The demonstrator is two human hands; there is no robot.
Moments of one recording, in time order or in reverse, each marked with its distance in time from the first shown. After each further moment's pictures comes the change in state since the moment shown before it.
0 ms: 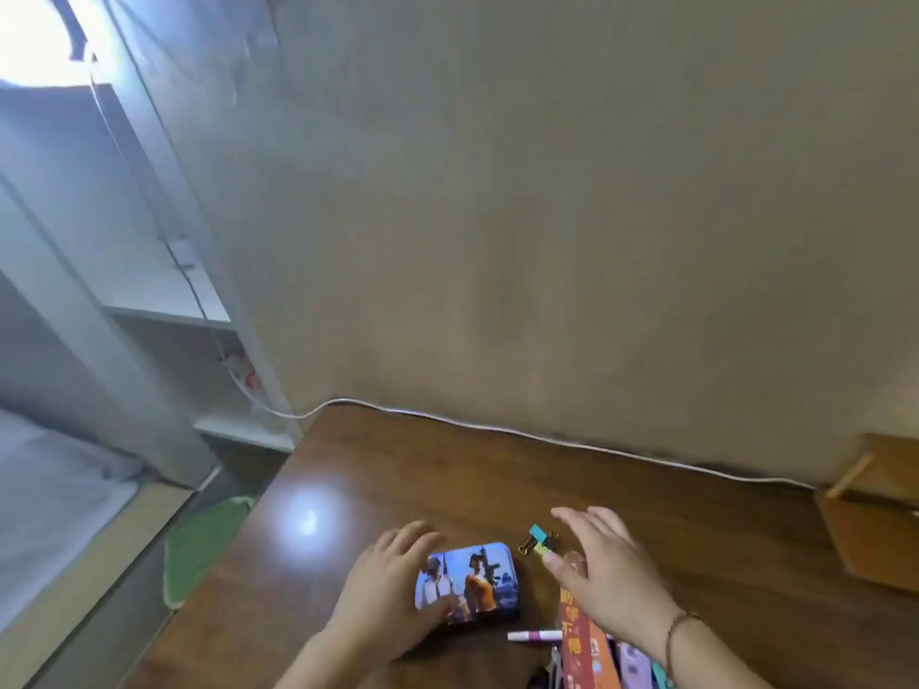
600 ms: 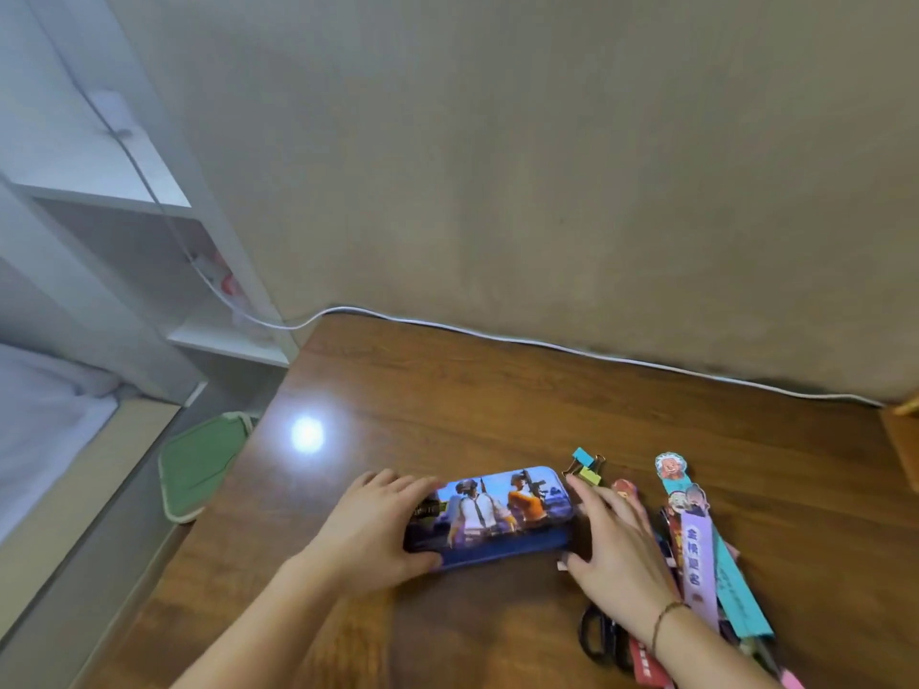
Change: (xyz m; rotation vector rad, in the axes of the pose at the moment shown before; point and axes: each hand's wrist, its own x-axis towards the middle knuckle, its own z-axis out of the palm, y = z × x) left_hand 0.009 -0.101 0.025 0.042 -0.232 0.140; right_hand 0.022 0.009 0.130 -0.048 -0.094 0.262
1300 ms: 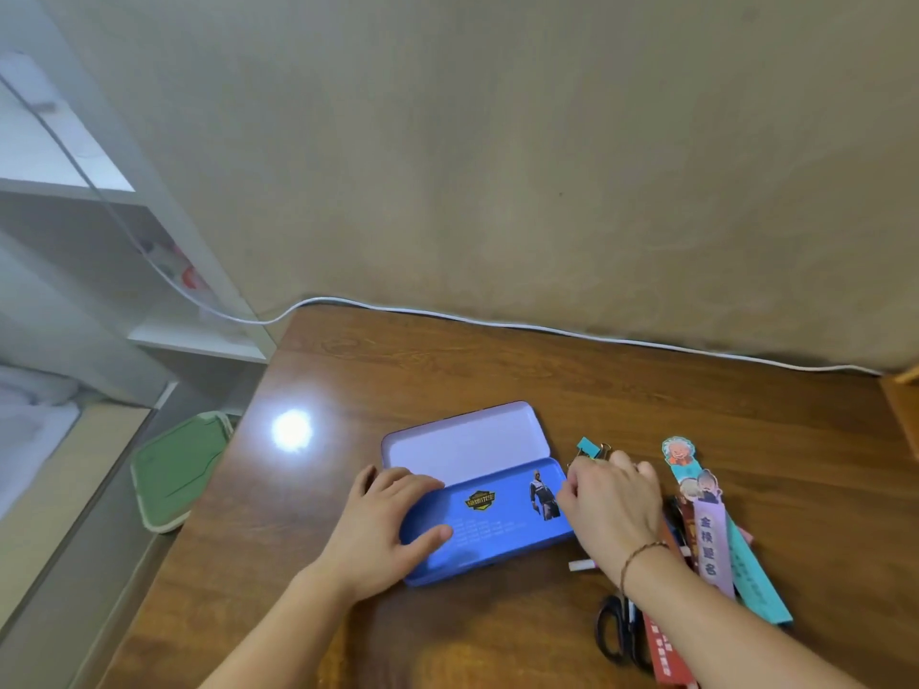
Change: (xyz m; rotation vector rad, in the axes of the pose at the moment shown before) left_hand 0.016 -0.028 0.037 -0.272 0.137 0.017; right_hand 0.043 -0.046 -0.011 -0.404 0.203 0.082
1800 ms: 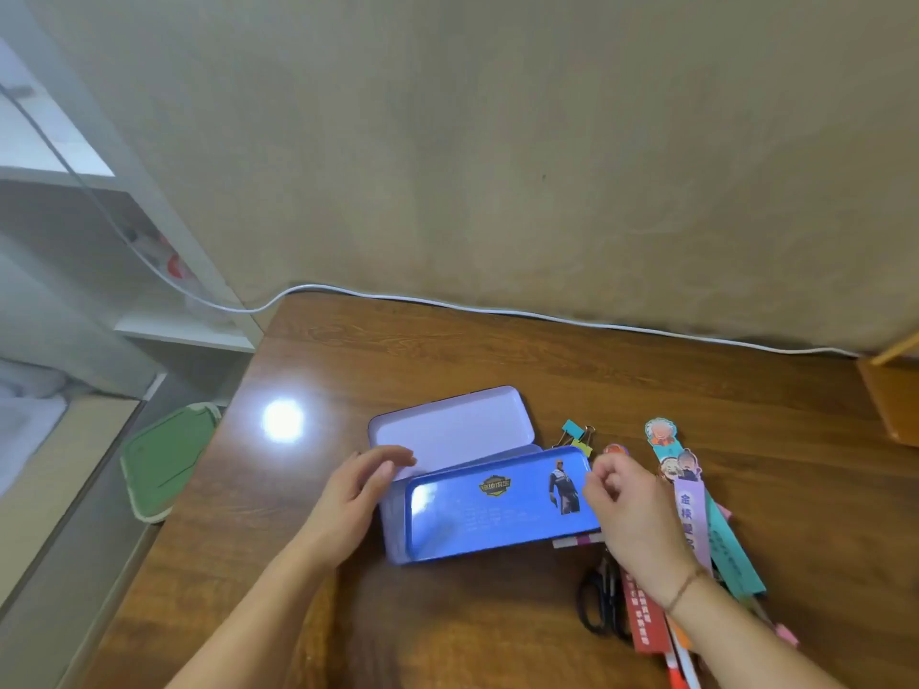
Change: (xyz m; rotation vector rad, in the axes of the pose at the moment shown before) left_hand -0.001 0.003 -0.009 -0.573 0.104 -0.261; right_hand -0.037 0.041 -0.001 0.812 0.056 0.052
